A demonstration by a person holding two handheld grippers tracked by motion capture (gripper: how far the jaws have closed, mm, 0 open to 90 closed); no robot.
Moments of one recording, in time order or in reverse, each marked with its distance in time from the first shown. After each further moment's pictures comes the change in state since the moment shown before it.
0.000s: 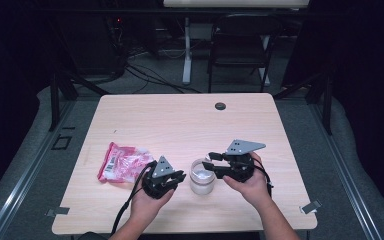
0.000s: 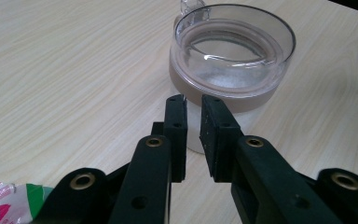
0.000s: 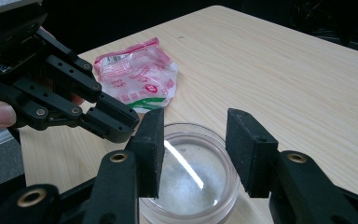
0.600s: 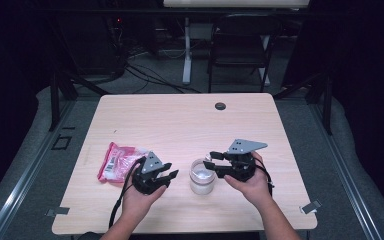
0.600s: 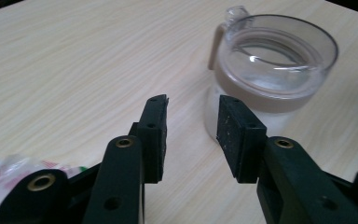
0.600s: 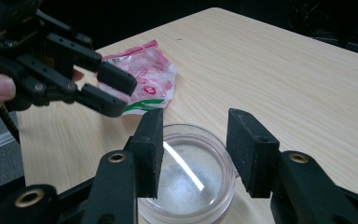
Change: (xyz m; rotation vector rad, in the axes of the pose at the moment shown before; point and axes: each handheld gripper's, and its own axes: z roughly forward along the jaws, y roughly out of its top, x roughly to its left) left arm 0.023 -0.003 -0.019 -0.029 0.078 -0.041; right arm -0.002 0.000 -0.003 -0.011 -0.005 0.007
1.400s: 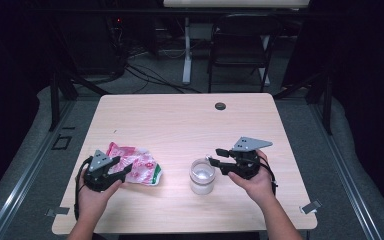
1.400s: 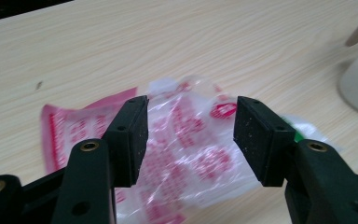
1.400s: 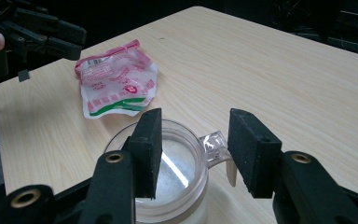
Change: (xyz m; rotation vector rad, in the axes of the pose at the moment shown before) left arm 0.090 -0.064 -0.061 -0.023 0.238 -0.130; right arm -0.012 -0.004 -0.006 0.002 -0.053 0.029
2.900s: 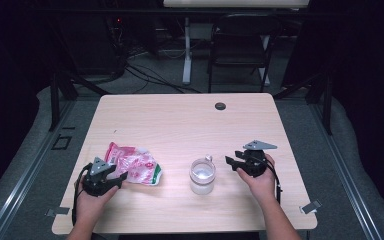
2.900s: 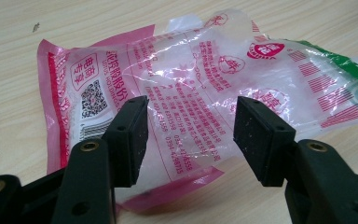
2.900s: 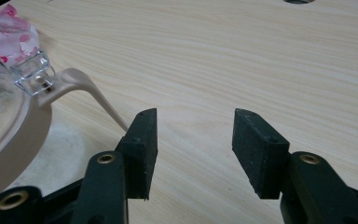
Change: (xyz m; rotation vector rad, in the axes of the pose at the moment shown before) left arm 0.014 -0.033 0.020 0.096 0.006 -0.031; right arm -0.054 -0.058 0.020 0.095 -0.263 0.215
